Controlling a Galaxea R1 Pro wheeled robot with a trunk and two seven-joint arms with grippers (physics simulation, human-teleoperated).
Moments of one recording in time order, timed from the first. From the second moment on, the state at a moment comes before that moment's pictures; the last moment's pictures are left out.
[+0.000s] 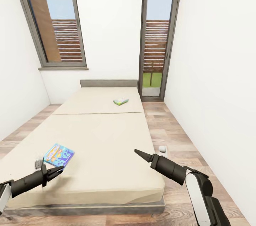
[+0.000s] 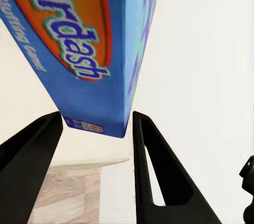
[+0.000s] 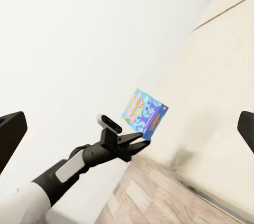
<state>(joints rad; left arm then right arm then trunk) -0.51 0.36 0.57 -0.63 0.10 0.96 -1.26 -0.25 0.11 -0.10 -1.57 -0.50 0.90 0.79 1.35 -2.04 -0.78</state>
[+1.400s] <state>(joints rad) -0.70 0.50 -0.04 -0.82 0.09 1.00 -1.57 -0.24 0.12 -0.11 -1.56 -0.53 0.80 0.67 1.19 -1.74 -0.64</state>
